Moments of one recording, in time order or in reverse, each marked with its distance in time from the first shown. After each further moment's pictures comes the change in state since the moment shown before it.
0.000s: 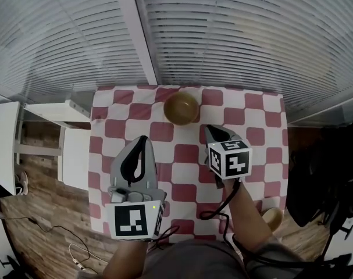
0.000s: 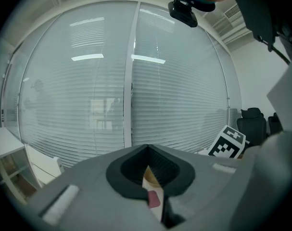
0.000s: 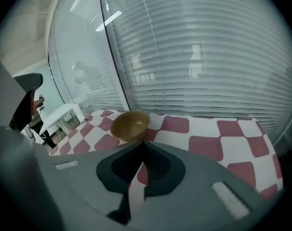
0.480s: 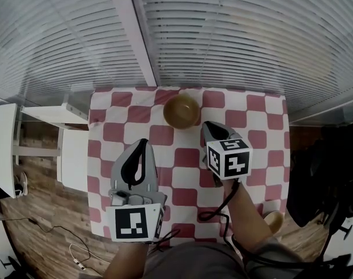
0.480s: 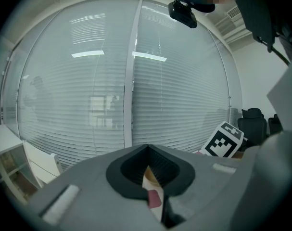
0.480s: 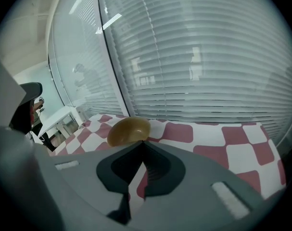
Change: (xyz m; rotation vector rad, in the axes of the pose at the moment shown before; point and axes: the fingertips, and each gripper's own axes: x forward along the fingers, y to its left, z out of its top) left arm 0.015 0.005 -0.011 -0.016 0.029 -0.002; right arm 0.014 0.001 0.019 0.003 -0.032 0.005
